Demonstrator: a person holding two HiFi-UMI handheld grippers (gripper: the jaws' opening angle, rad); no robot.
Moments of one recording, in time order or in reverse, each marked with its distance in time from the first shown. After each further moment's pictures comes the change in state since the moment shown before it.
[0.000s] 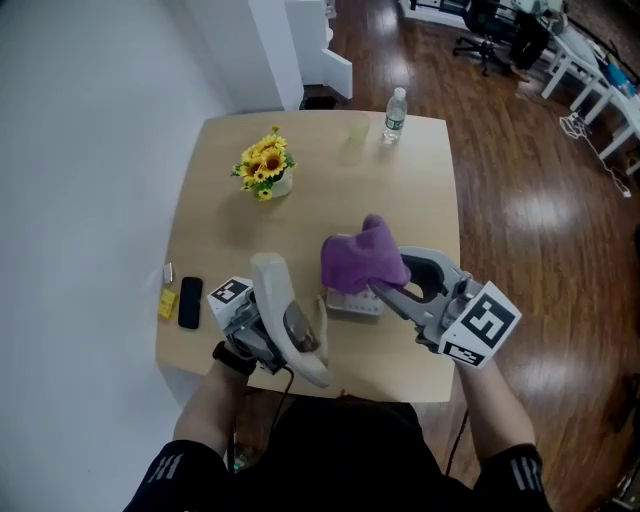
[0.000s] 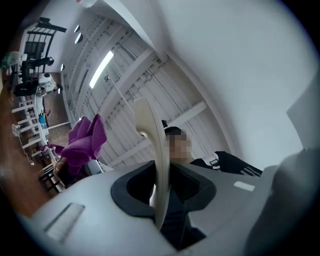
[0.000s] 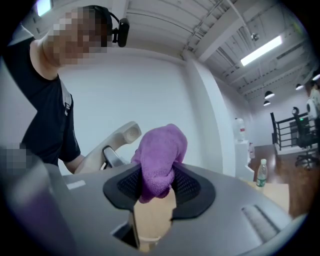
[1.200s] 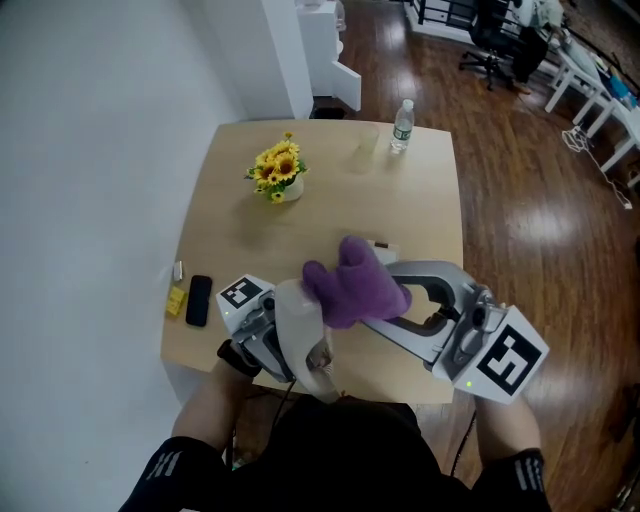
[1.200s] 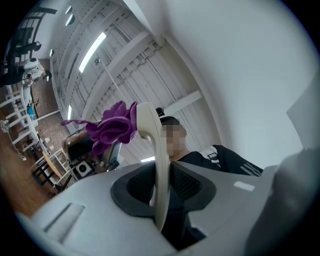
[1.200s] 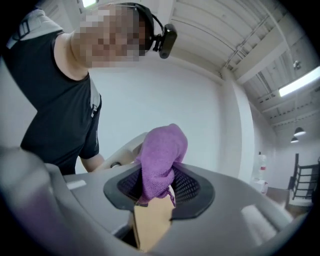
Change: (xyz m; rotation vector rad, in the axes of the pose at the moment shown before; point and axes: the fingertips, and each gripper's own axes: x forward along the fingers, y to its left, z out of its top) left arm 0.052 -0.032 -0.025 -0.021 0.150 -0.099; right arm -0.002 0.097 0.088 -0.312 -0.072 0.177
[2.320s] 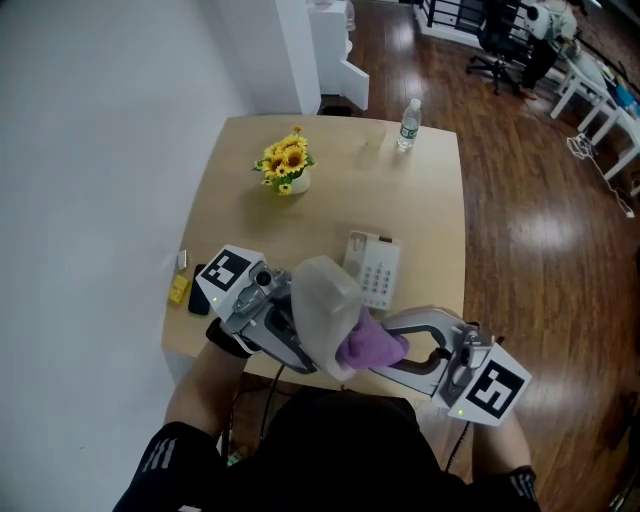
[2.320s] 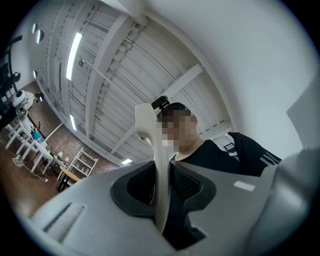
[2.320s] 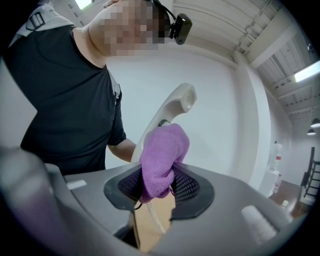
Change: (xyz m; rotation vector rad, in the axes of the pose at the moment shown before) left arm 0.051 0.007 0.016 0.181 0.230 0.114; right arm -0.022 0.084 -0.046 0.021 0.136 0.178
